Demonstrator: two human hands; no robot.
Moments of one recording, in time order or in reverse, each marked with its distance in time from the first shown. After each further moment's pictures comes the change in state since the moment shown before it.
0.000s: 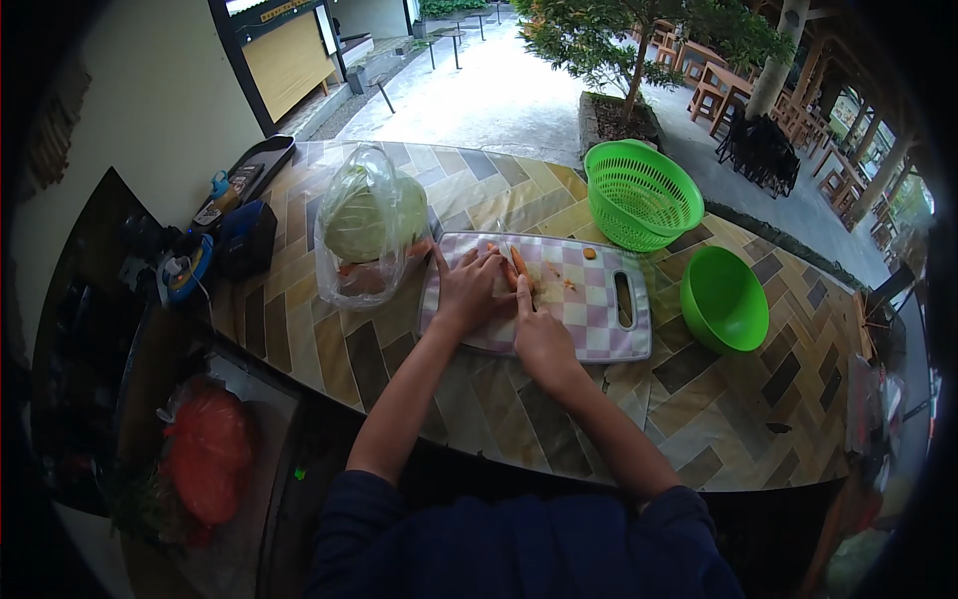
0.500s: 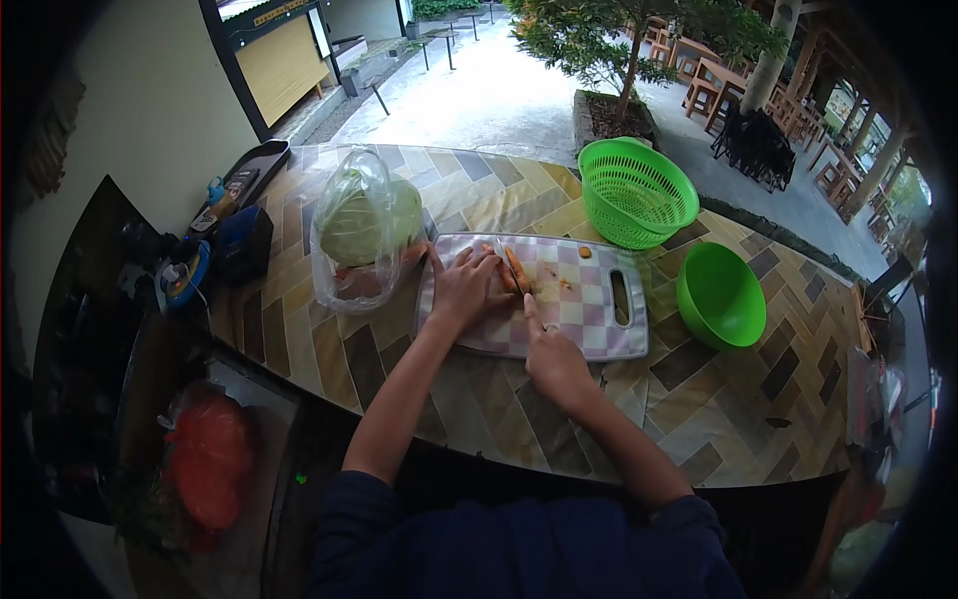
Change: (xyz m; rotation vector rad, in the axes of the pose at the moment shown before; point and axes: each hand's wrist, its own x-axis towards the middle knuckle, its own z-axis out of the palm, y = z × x) left_hand 0.001 -0.005 -0.002 0.021 -0.014 0.018; right_hand -0.029 0.015 -0.005 0.038 -0.051 -0.004
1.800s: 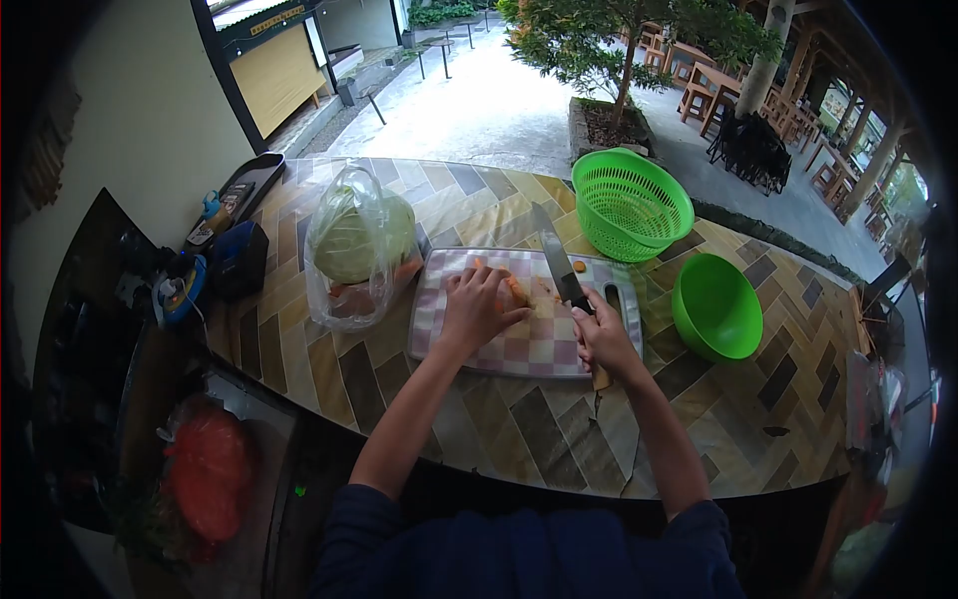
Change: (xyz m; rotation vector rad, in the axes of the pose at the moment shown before) left_hand 0.004 0.027 -0.005 -0.173 0.045 -0.001; right_hand 0.016 0.061 -0.052 1.177 -0.055 0.115
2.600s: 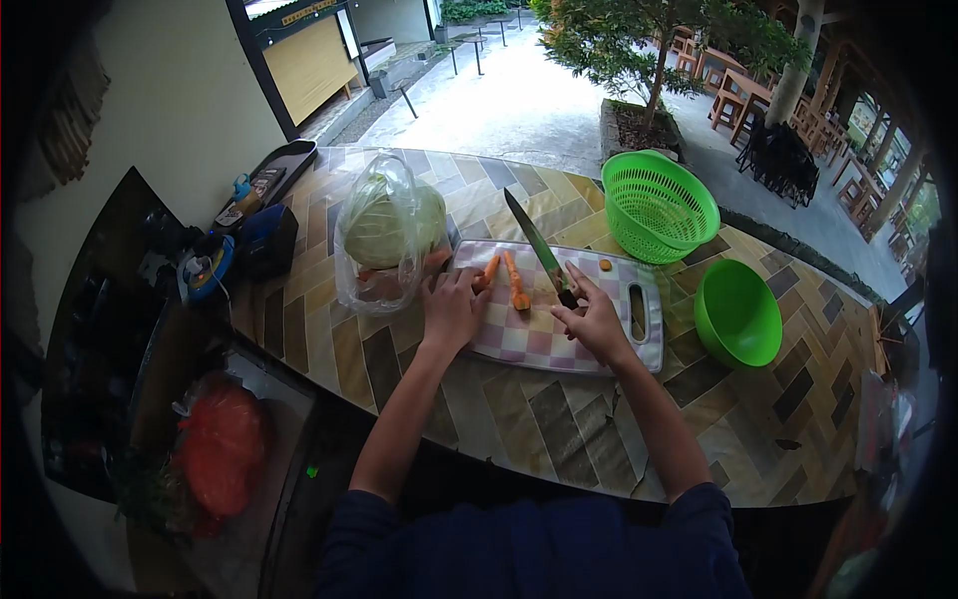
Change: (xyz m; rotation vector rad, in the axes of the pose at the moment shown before) left_hand -0.036 -0.039 -0.021 0.065 0.221 -0.118; right_hand 0.035 0.015 0.027 -0.324 0.031 -0.270
